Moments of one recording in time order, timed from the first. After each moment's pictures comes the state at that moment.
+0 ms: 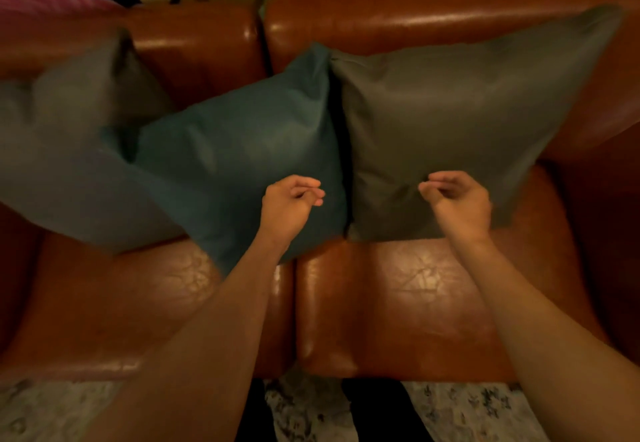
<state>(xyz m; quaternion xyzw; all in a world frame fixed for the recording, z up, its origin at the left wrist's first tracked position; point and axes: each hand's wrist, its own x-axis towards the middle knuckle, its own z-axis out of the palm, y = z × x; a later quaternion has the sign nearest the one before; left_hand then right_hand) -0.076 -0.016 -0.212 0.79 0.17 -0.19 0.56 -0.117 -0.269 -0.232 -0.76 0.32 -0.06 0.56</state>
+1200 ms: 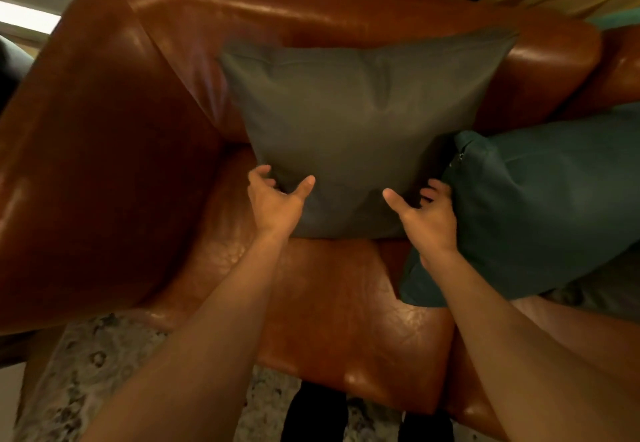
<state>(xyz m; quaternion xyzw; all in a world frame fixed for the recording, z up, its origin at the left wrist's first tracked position) -0.042 0.429 -0.237 0.77 0.37 0.01 0.51 -0.034 0.212 -0.237 -0.80 0.27 0.10 0.52</state>
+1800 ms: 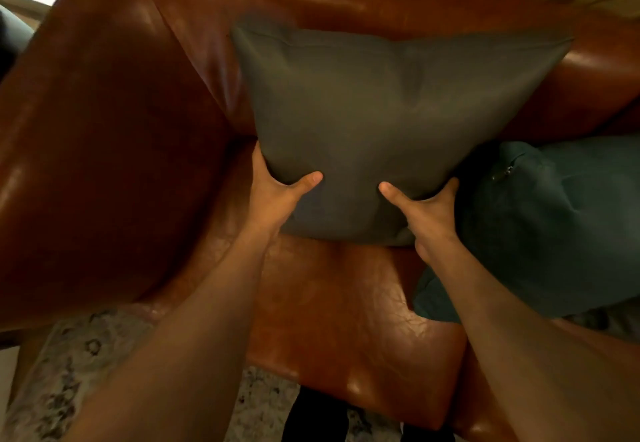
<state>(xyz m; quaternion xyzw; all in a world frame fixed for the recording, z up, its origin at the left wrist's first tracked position) -0.026 0.484 -0.256 0.73 0.27 0.02 0.63 -0.004 0.253 -0.264 -0.72 0.27 0.12 0.63</state>
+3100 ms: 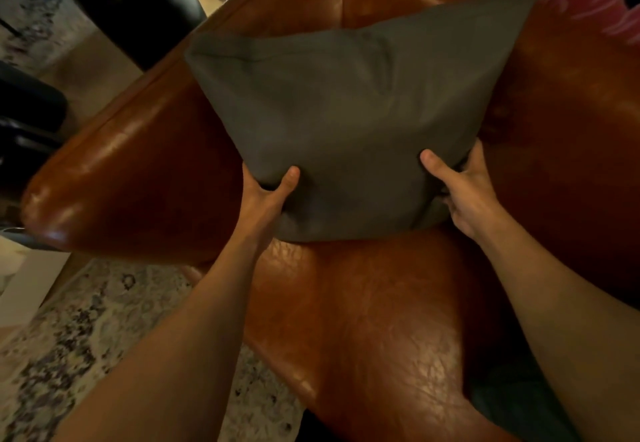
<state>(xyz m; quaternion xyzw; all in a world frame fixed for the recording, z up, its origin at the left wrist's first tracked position) -0.085 0.641 -0.258 0.60 0.41 0.13 0.67 0.089 0.410 -0.241 -0.69 0.02 0.28 0.67</state>
